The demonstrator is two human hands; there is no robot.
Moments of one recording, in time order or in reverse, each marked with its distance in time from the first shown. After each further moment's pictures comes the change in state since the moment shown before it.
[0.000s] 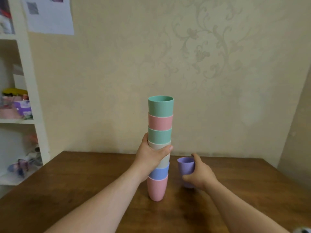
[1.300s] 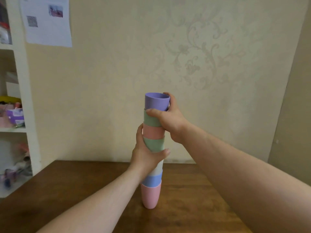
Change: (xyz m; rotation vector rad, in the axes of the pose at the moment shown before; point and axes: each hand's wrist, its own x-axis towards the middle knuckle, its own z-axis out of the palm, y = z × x) left_hand -0.008 0.049 0.004 0.215 0.040 0.061; right_hand -0.041 -0.201 -0.110 0.865 -0.020 -0.514
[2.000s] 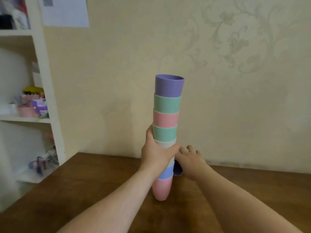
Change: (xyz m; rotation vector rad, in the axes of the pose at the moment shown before) left_hand 0.069 -0.075 -0.026 -0.023 0.186 -0.036; right_hand 0.051 0.239 0.021 -1.492 -0.480 0.005
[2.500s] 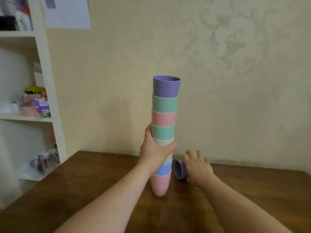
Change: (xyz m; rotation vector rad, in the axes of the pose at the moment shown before) left_hand -0.002 -0.002 -0.004 -0.056 -0.046 0.008; right_hand -0.034 0.014 0.013 -0.036 -0.058 0.146
